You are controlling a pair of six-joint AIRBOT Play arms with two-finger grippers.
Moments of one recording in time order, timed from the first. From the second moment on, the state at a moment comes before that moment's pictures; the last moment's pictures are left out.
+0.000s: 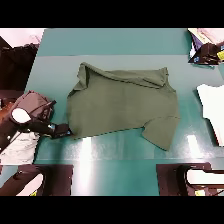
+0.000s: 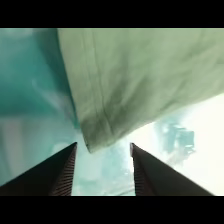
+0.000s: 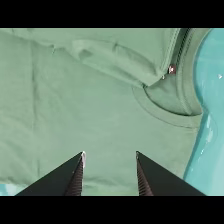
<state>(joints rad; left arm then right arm) 0.00 -0.92 0.49 1.01 -1.14 -1.46 -0.21 -1.47 1.88 -1.12 1.62 1.43</state>
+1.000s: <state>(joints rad) 0.00 -0.91 0.65 1.01 -1.03 -1.41 -0.51 -1.20 1.04 -1.10 1.48 1.35</state>
